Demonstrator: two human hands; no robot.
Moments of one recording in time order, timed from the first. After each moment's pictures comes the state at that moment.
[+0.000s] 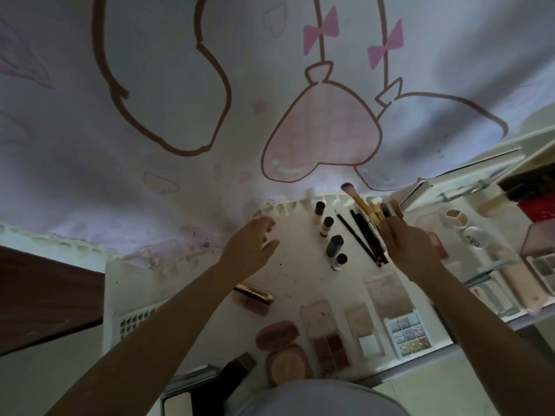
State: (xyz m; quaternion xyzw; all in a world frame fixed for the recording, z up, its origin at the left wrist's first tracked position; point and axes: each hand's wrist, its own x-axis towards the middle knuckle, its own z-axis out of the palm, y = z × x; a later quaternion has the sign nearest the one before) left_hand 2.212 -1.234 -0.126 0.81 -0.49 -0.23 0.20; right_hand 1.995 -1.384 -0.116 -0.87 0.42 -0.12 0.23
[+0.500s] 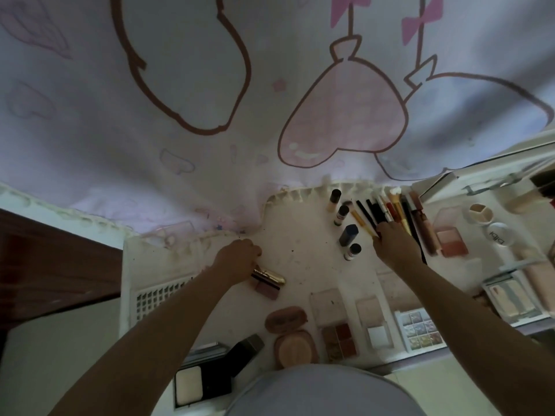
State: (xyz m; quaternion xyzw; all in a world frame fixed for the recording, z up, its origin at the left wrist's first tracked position) left_hand 2.239 -1.191 -0.187 0.81 -0.51 -0.26 -0.13; right_hand 2.015 -1.397 -0.197 -0.88 0.45 0.05 0.16
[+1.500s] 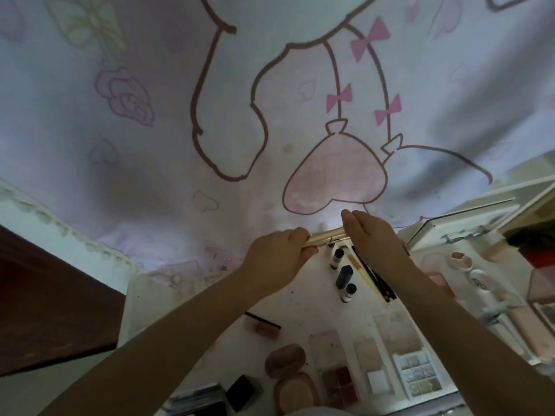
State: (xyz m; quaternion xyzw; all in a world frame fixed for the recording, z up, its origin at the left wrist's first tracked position) left_hand 2.190 -1.227 -0.048 0.74 -0.64 0.11 0.17; right_hand 2.064 -1.336 -0.023 -0.85 0.35 -0.17 0.35
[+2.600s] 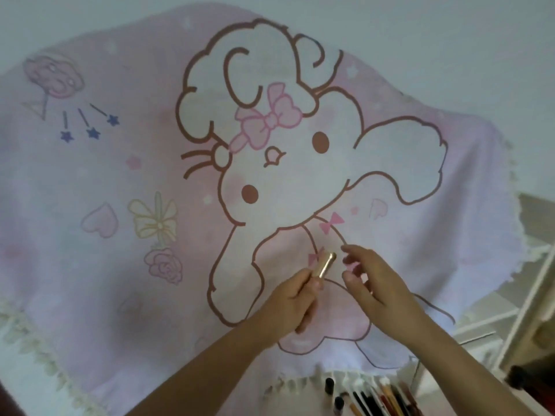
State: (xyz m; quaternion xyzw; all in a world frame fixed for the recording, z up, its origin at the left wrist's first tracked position) left_hand 2.184 -1.269 0.099 0.60 -0.50 -0.32 0.53; right_hand 2.054 -1.366 0.107 -0.88 0.13 -0.38 0.23
